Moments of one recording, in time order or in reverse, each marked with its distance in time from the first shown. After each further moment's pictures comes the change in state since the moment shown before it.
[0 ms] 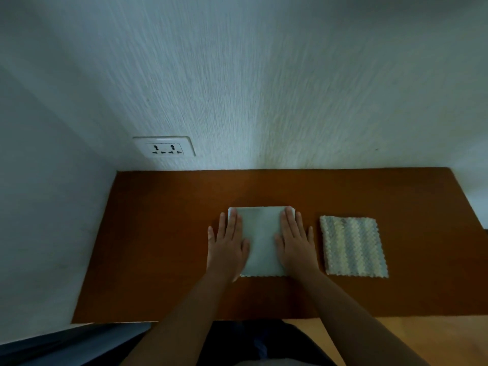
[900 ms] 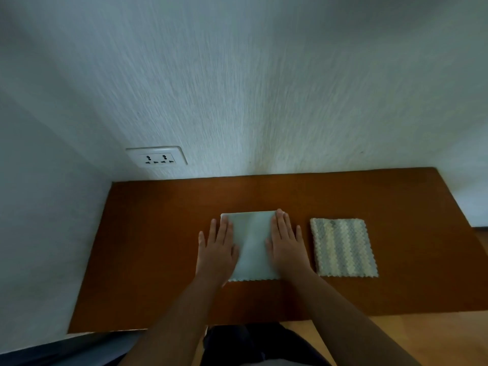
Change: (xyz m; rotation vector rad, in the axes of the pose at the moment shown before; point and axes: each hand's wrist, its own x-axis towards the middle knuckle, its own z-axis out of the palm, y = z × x) left_hand -0.002 -0.002 -0.012 0.125 -0.010 0.006; right_hand 0.002 -0.002 -0.008 -0.147 -0.030 -0.053
